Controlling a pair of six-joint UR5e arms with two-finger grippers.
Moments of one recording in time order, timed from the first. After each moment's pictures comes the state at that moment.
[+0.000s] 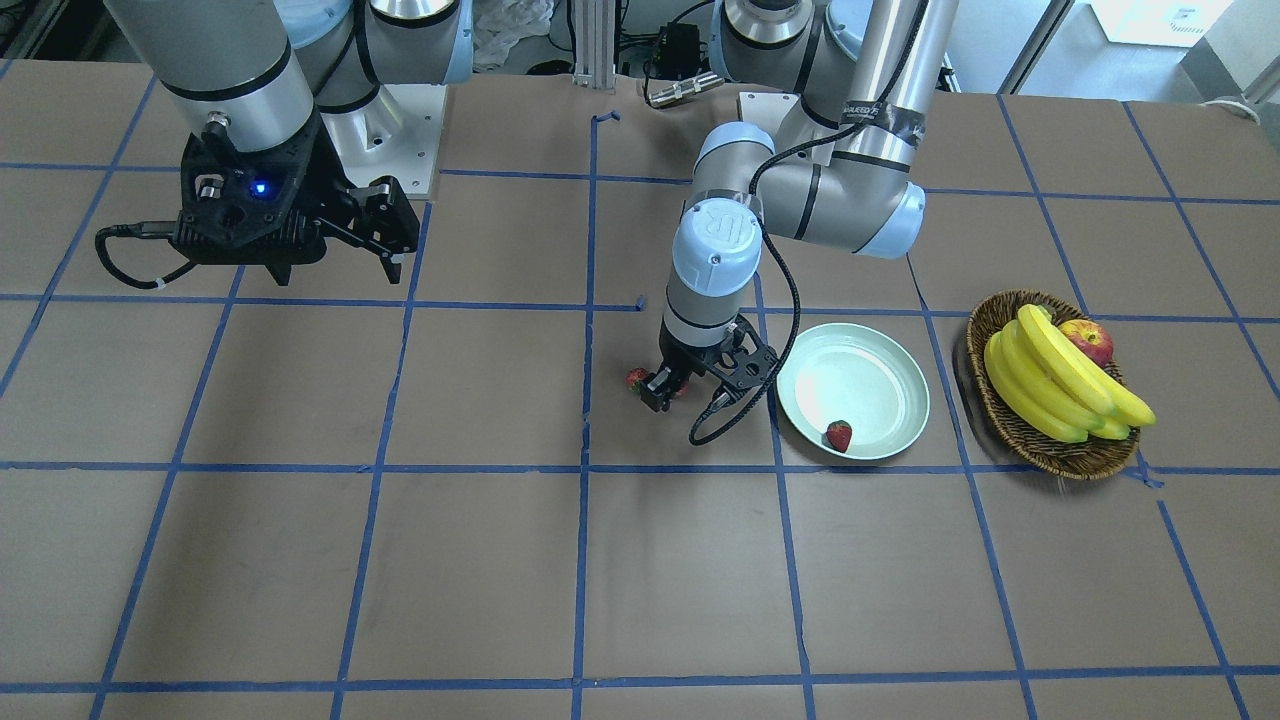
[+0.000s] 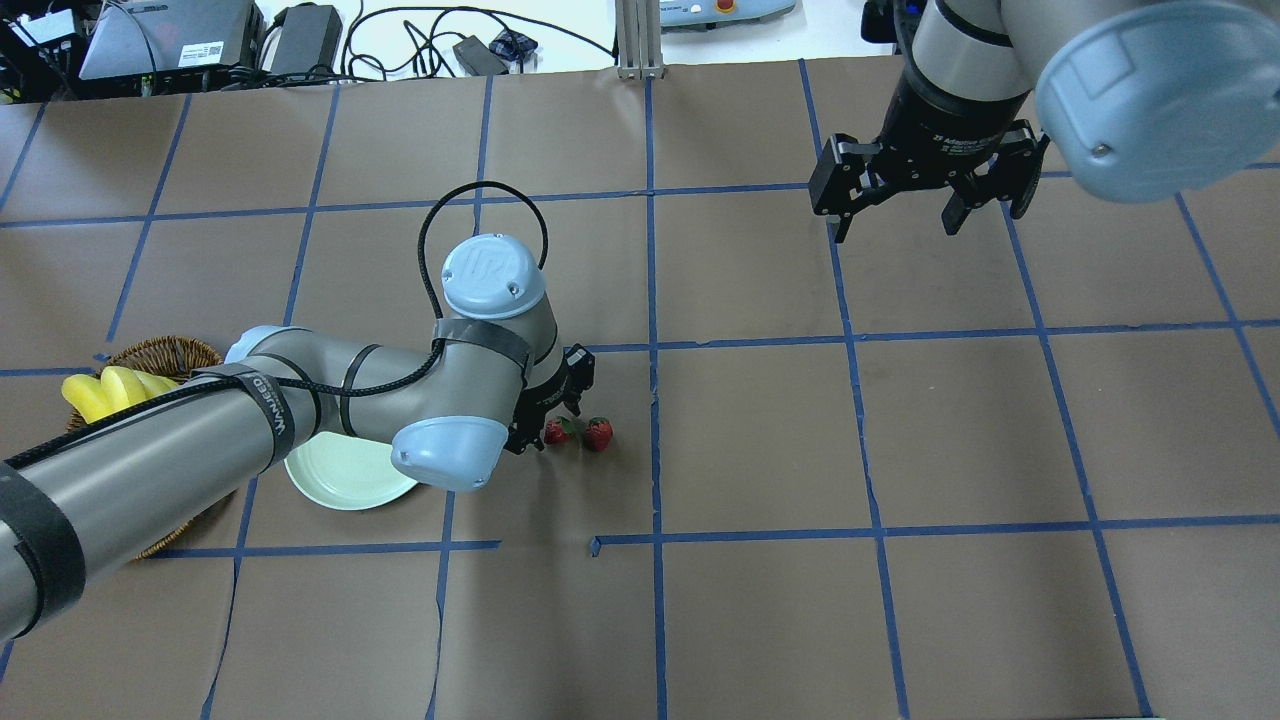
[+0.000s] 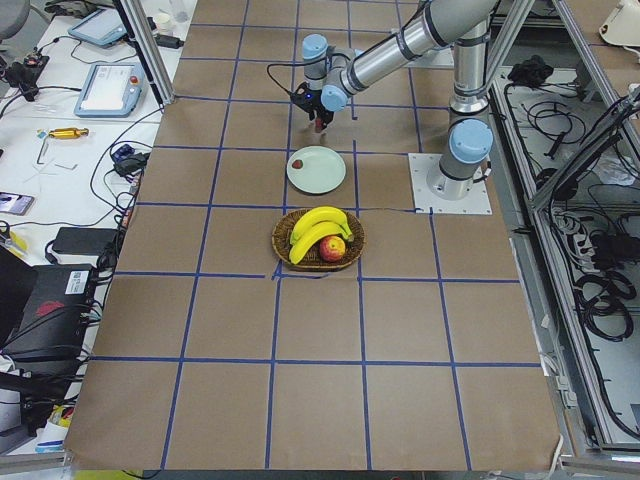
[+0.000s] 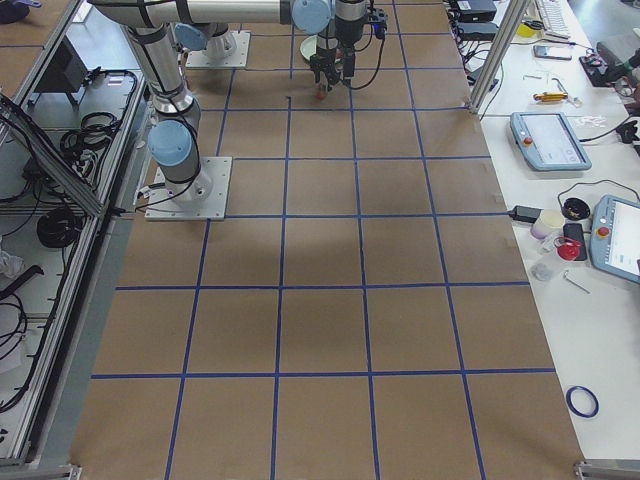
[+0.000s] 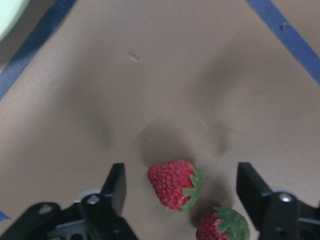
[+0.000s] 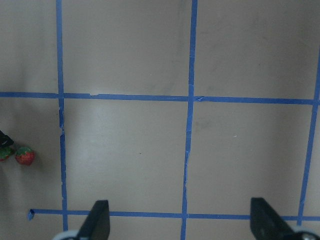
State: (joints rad) left arm -1.83 -1.91 -2.04 -0.81 1.56 -1.06; right arm 1.63 -1.53 1.57 -1.62 -1.56 0.03
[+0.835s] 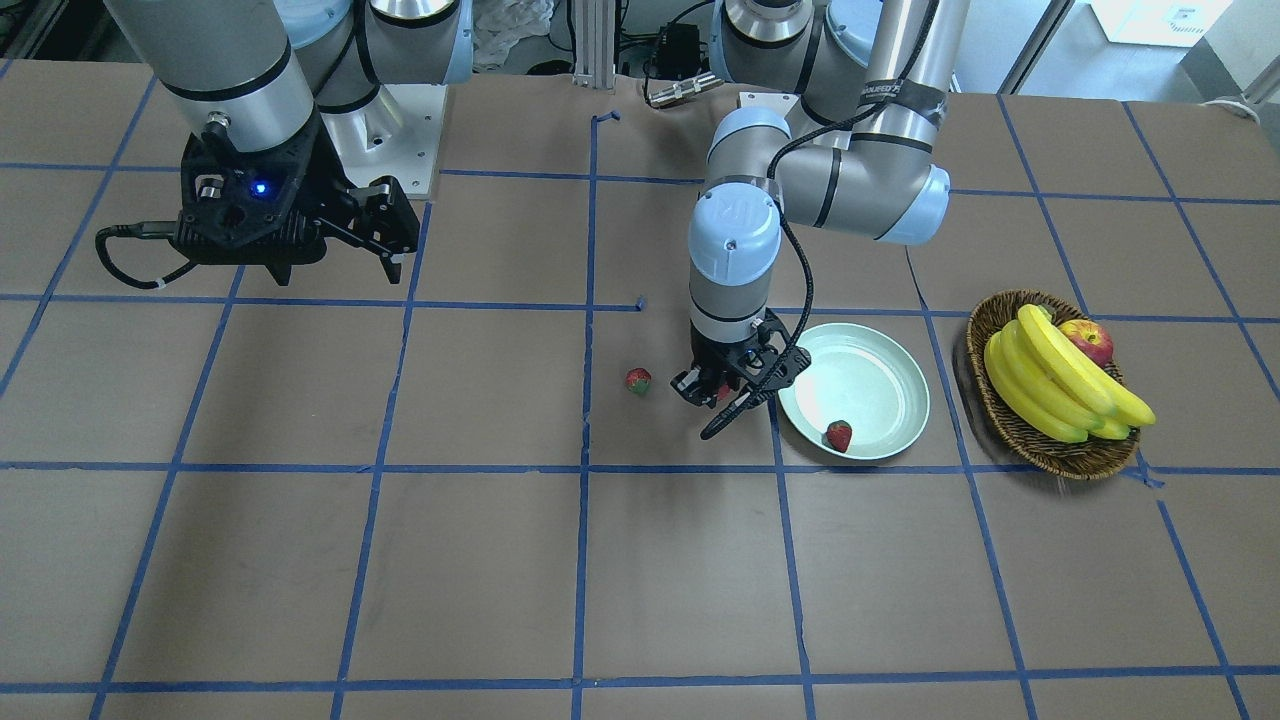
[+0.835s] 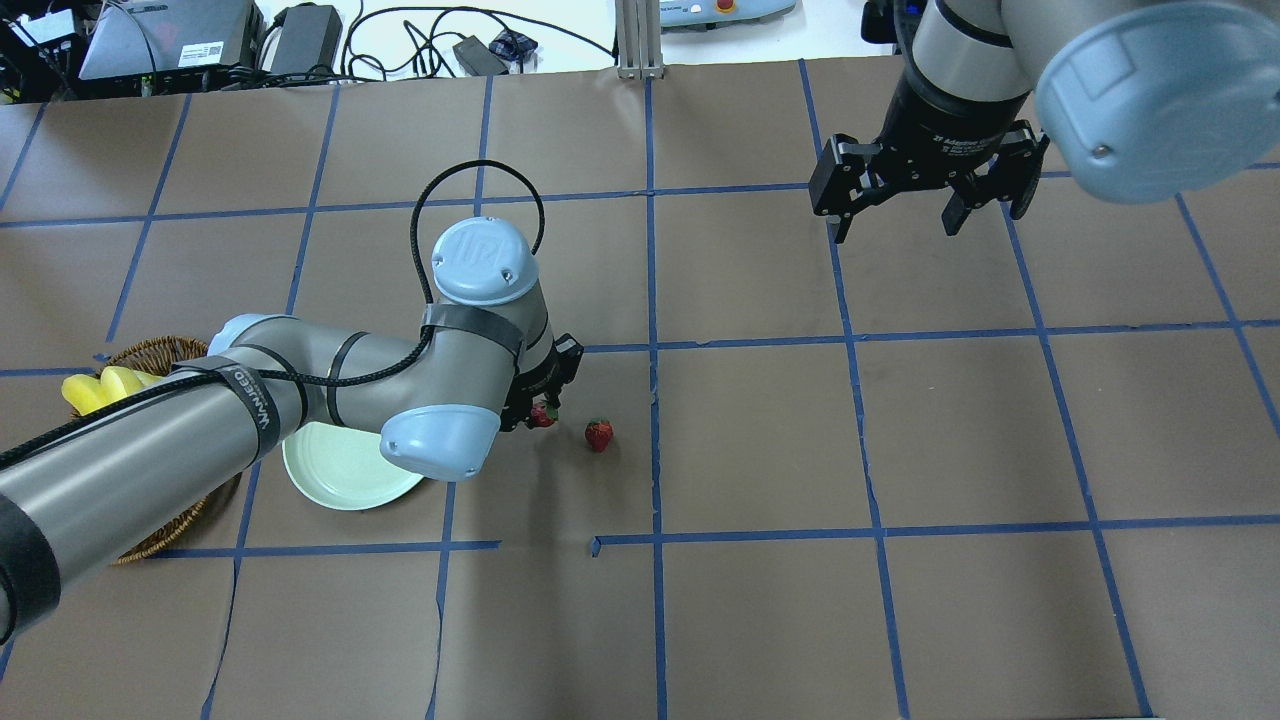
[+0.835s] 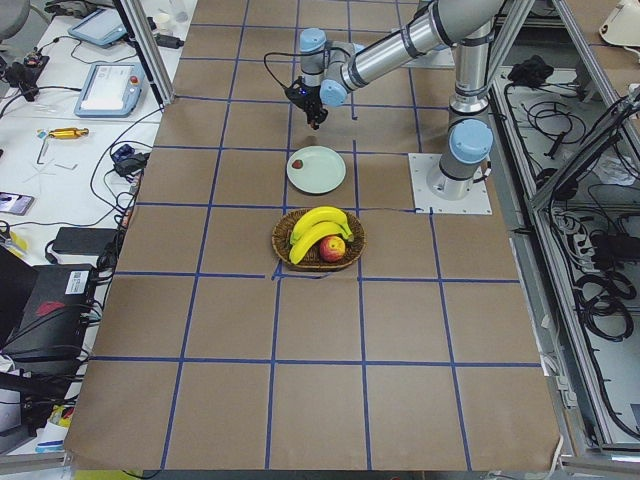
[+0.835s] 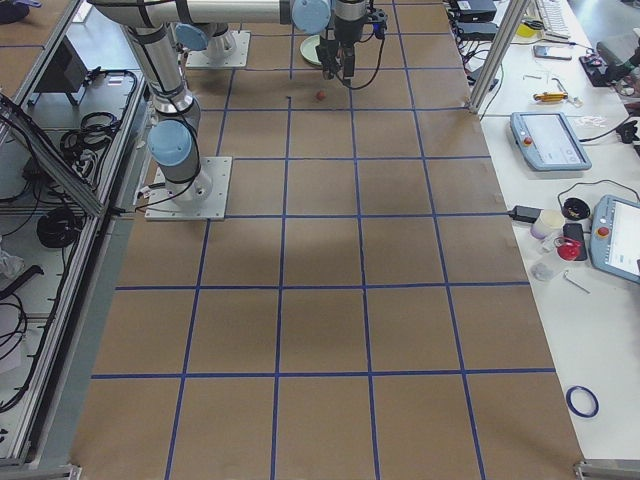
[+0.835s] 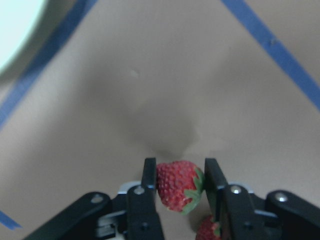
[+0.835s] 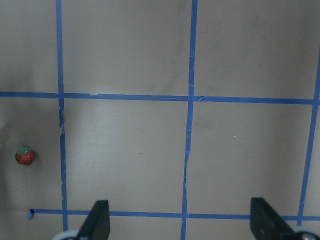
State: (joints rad) left arm -1.77 -1.85 -2.01 -0.90 1.71 -0.82; right arm 1.63 -1.53 1.57 -1.62 -1.56 0.03
